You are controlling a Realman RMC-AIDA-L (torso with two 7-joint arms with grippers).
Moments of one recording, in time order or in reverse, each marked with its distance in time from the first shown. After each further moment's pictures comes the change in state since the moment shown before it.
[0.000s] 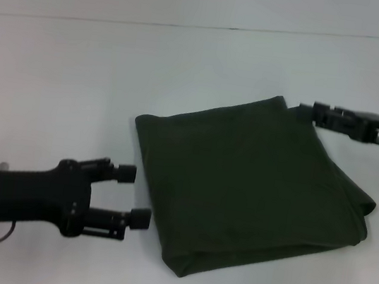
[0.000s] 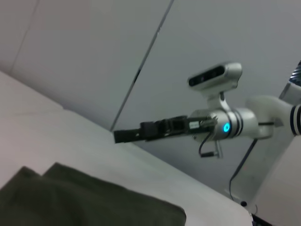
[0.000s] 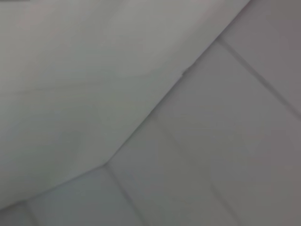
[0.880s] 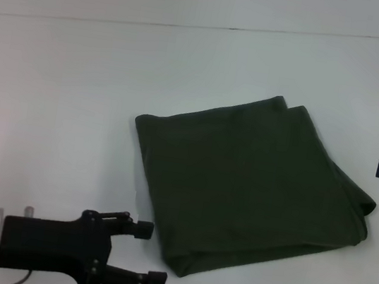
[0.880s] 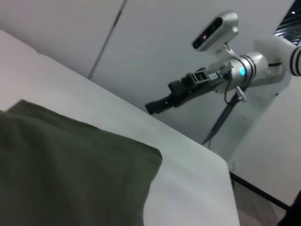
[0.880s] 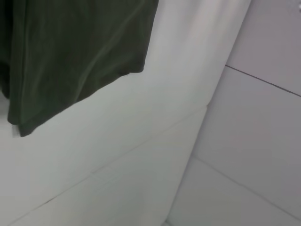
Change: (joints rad) left arm 0.011 -0.044 0.039 0.032 0.131 -0.005 0.051; right arm -0.123 -0.101 0.121 -0.115 -0.192 -0.227 0.371
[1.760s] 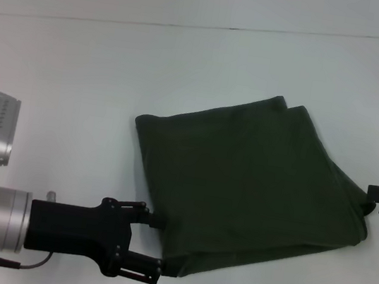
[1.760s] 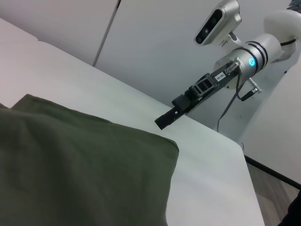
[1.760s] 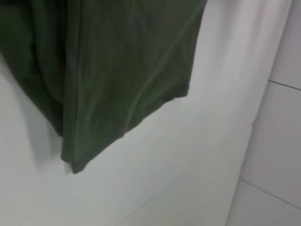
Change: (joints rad) left arm -0.086 0.003 0.060 0.059 0.001 -0.111 0.010; right arm 0.021 0.007 -0.006 0.010 -0.142 0.067 0.066
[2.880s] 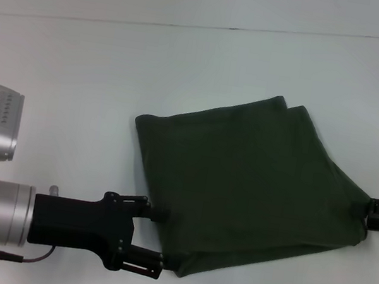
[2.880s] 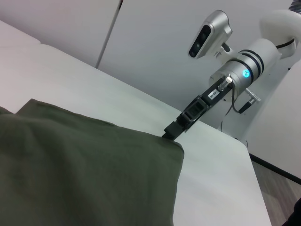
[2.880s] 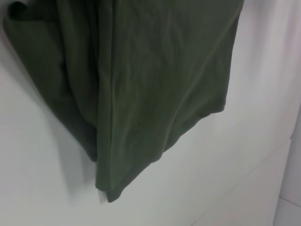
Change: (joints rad) left arm -0.014 0.000 -0.001 0.000 0.001 -0.016 0.004; right arm 0.034 0.024 -0.005 0.043 -0.108 0.092 0.024
